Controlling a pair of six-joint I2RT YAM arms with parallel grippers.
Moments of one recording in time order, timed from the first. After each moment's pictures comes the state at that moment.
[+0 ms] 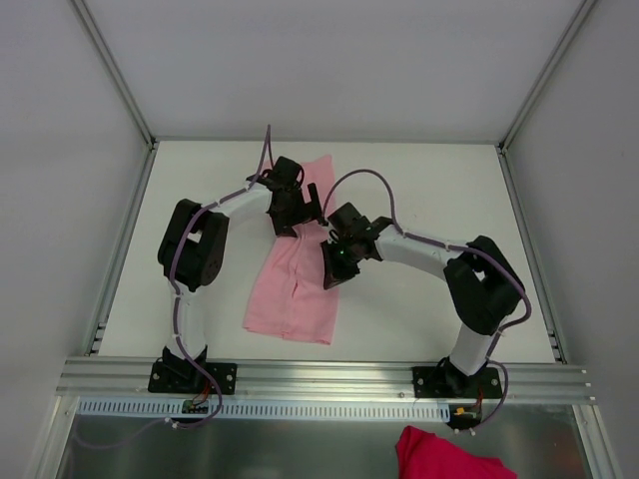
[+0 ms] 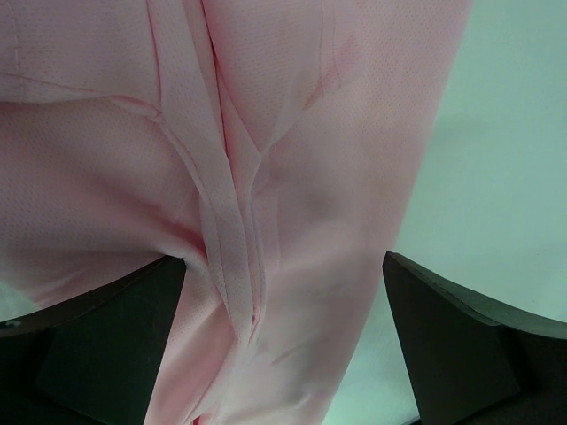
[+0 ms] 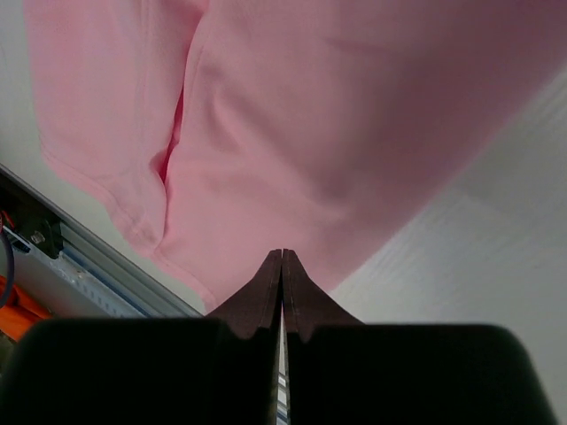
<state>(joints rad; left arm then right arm) -0.45 2.08 1.51 -0.52 0.20 -0.72 0.75 1.74 1.16 -0.56 -0.32 0.45</state>
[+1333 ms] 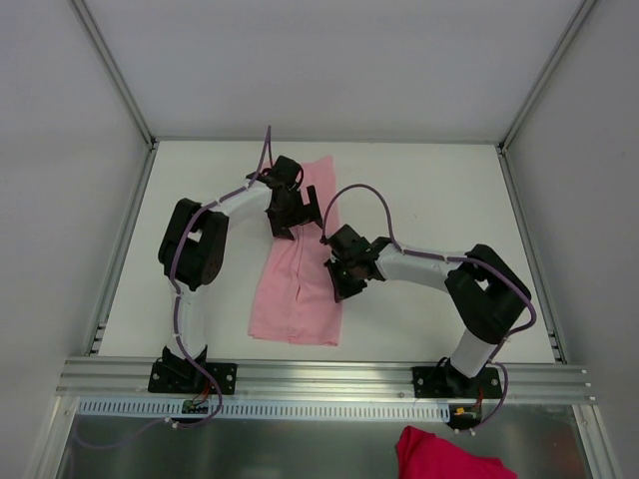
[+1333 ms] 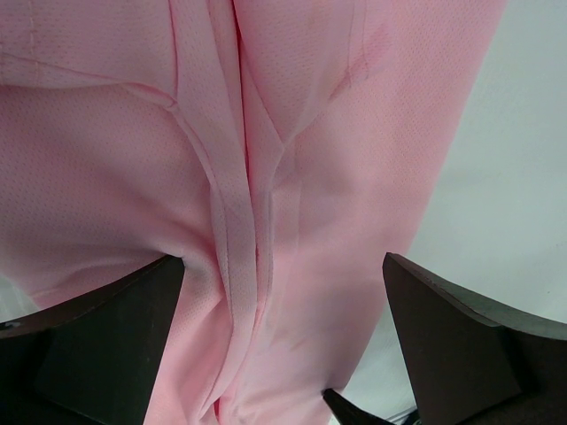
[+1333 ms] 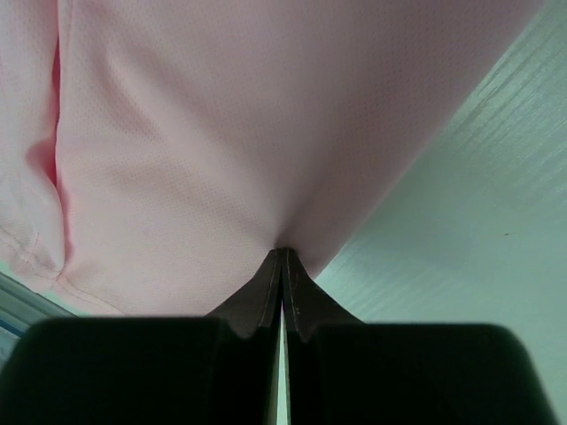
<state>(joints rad) -0.45 2.08 1.54 -0.59 0.21 -0.70 0.84 1.72 1.00 -0.46 -0.14 0.40</state>
